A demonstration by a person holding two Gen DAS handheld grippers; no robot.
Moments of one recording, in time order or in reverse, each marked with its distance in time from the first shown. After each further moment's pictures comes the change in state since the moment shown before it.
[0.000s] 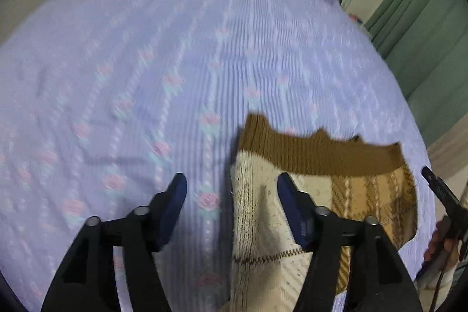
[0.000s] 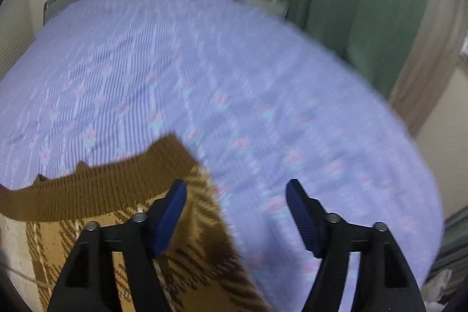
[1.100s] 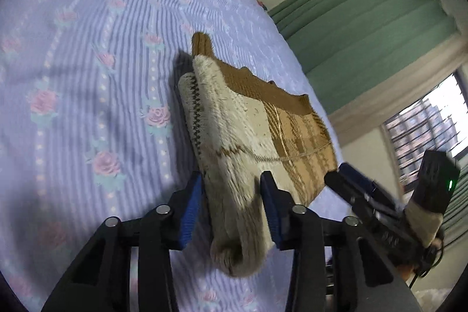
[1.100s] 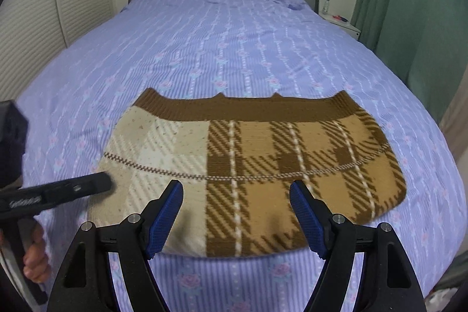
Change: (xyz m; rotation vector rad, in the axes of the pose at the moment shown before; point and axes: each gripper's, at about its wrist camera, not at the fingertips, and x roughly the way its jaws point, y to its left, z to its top) left arm 0.042 0.053 -0.061 0.009 0.160 -0.649; right arm -0.130 0.164 -0.124 -0.192 -0.016 0.309
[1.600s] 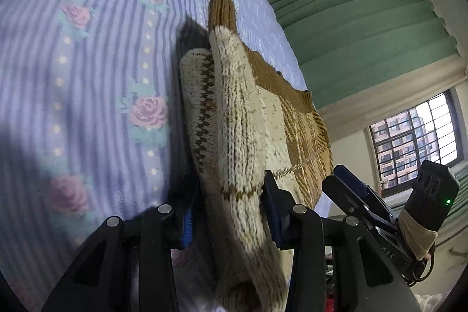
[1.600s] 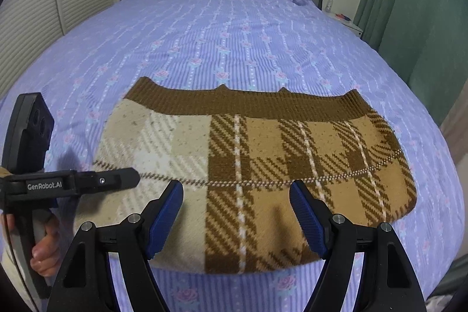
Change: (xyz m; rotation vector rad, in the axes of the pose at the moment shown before) left arm 0.052 0.015 0.007 -0.067 0.076 -0.084; right arm 0.031 0.003 0.004 -0.027 0.030 -0.031
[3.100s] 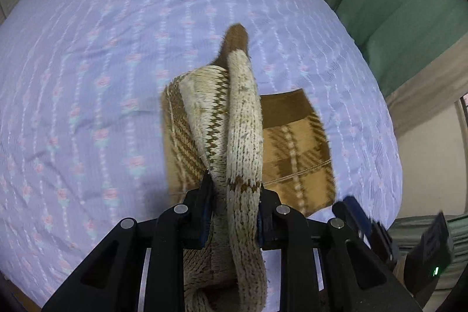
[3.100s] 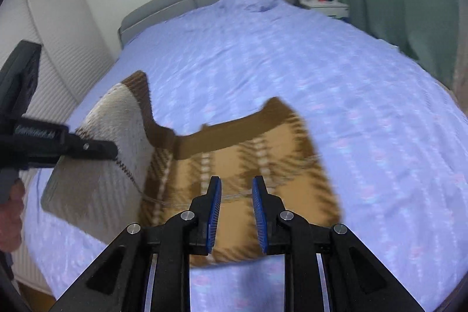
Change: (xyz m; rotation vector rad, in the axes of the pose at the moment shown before) left arm 0.094 -0.281 0.039 0.120 0.063 0.660; right arm -0.041 -0.208 -0.012 0.287 -0.100 0.224
